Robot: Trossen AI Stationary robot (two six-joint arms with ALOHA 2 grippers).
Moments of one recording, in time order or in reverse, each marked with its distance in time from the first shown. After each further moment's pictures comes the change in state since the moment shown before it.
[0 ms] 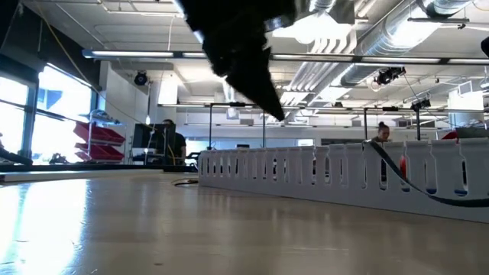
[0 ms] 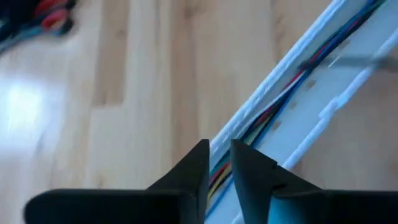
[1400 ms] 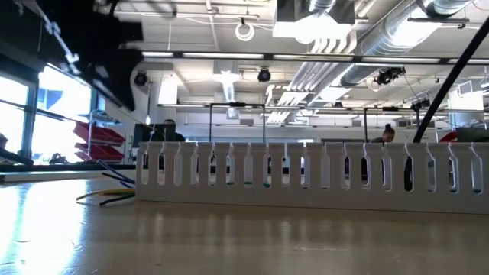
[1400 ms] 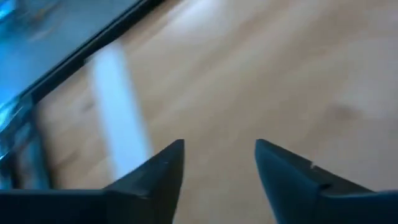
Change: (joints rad) left arm -0.078 -0.570 -0.515 -0.647 -0.493 -1.147; right arm 0.131 -0.210 0.074 -0.497 0.182 0.111
